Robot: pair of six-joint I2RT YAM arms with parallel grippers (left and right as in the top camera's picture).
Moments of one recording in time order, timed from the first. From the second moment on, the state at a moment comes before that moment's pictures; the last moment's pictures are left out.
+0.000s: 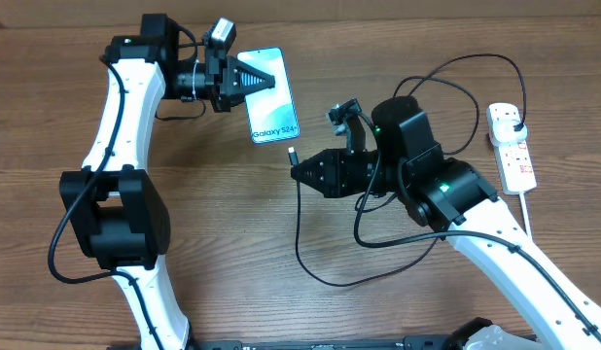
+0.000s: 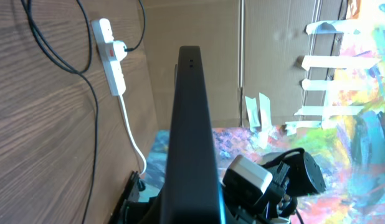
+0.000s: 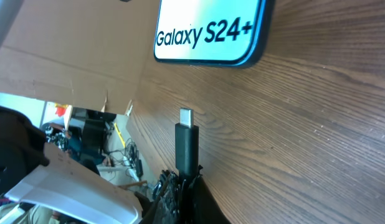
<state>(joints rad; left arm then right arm) 0.00 2.13 1.94 -1.26 1.52 -0.03 0.54 1.35 1.15 -0.46 -0.69 0.61</state>
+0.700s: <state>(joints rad) -0.02 2.13 1.94 -1.25 1.52 -0.07 0.58 1.35 1.15 -0.43 -0.59 0.72</state>
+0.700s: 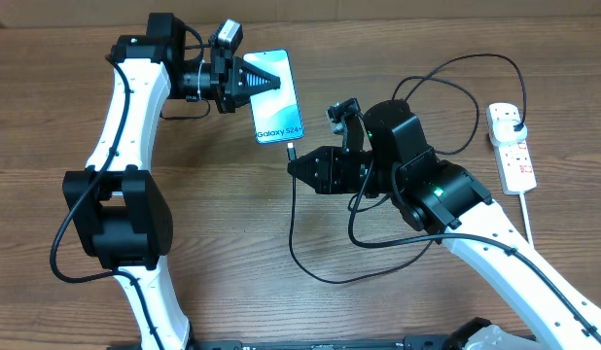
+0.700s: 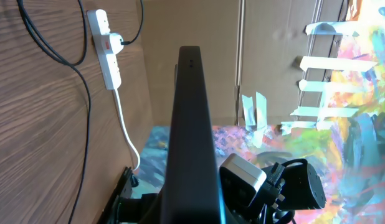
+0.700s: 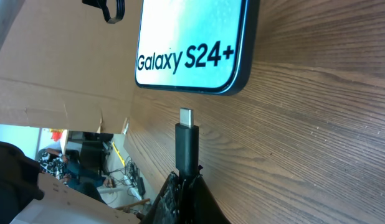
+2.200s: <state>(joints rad) -0.05 2.13 1.94 -1.24 1.52 -0.10 0.58 1.35 1.15 -0.43 -0.57 0.73</state>
